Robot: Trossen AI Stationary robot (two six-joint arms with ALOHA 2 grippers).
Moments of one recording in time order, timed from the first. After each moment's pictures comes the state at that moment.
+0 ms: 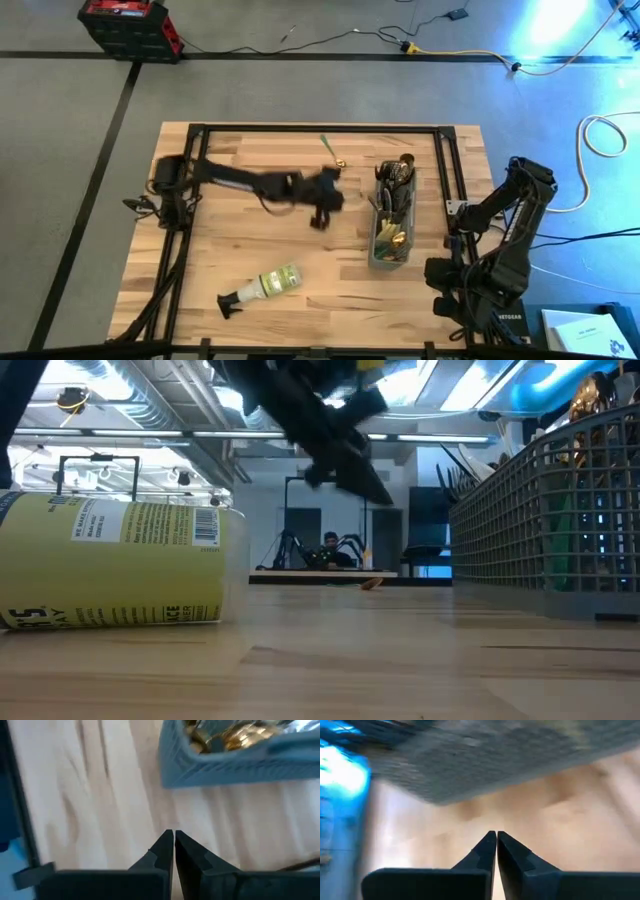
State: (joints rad) left arm 0.07 1.86 1.33 -0.15 -0.16 0.56; right arm 1.09 1.44 1.29 -1.39 0.36 1.31
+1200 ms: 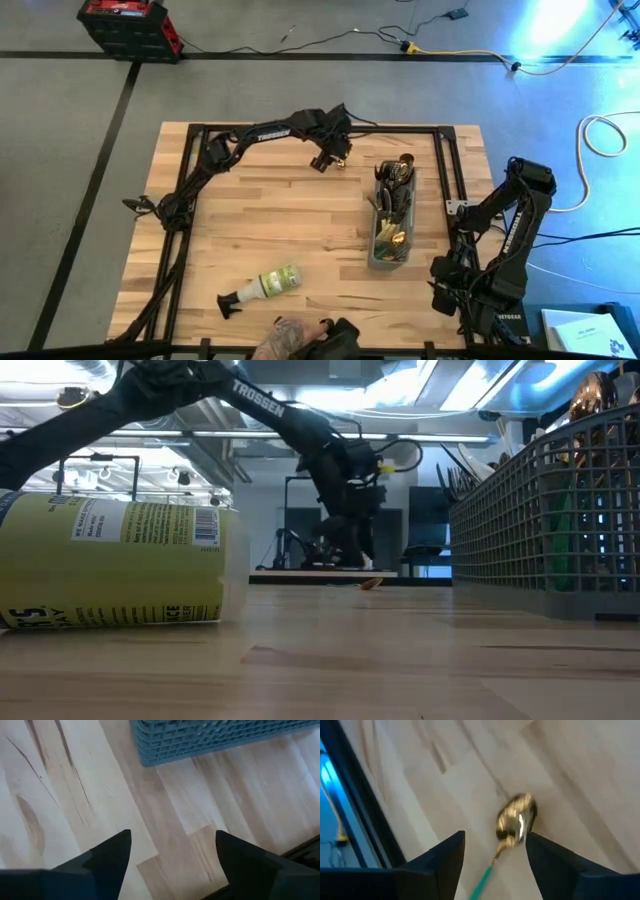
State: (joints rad) left arm 0.49 2.37 2.09 -0.79 0.11 1.08; right arm 1.21 1.44 1.04 -1.28 0.39 1.65
